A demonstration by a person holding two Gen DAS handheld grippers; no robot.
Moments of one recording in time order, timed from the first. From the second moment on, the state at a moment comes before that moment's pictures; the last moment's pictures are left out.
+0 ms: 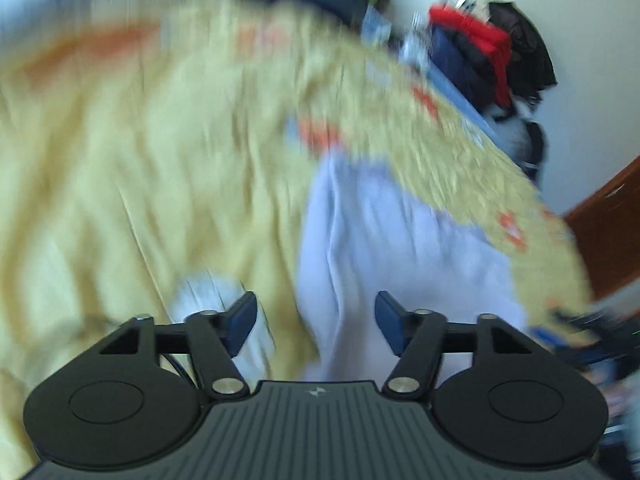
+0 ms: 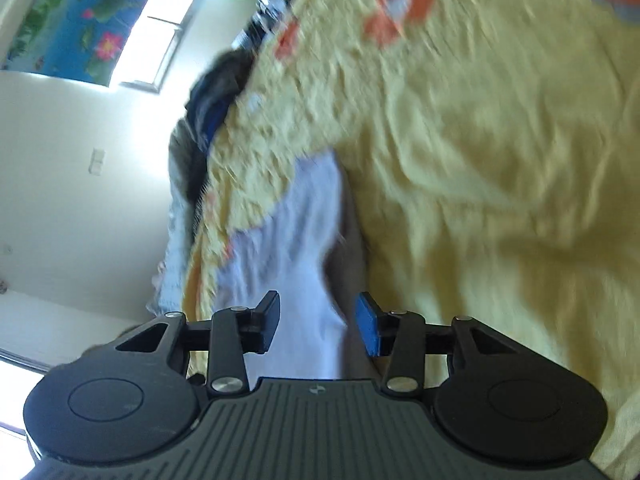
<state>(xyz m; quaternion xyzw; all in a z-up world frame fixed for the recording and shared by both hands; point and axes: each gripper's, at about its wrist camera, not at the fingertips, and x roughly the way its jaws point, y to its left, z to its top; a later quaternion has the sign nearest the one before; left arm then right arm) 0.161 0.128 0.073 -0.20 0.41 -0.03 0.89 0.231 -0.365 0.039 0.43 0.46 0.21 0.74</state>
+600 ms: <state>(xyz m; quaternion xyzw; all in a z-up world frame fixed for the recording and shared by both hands) 0.169 -0.050 0.011 0.03 0.36 -0.12 0.92 0.365 -0.305 -0.010 0.44 0.51 0.21 0.71</state>
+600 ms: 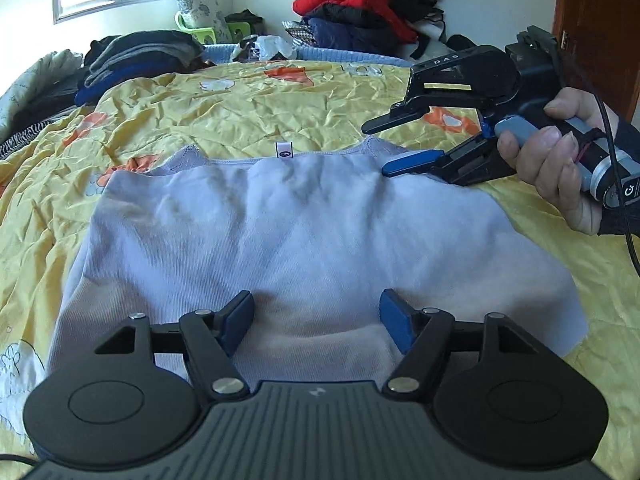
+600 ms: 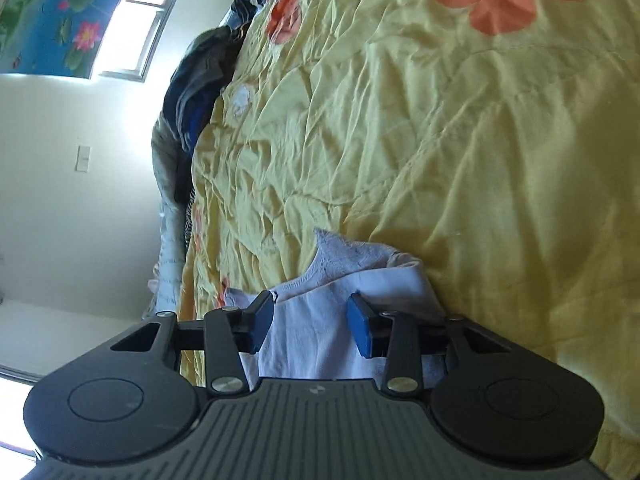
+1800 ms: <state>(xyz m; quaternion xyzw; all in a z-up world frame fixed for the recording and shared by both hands) 0.216 -0.007 0.010 0.02 0.38 -0.05 0.93 0.209 -0.264 0.026 0.30 0.50 0.28 0.77</state>
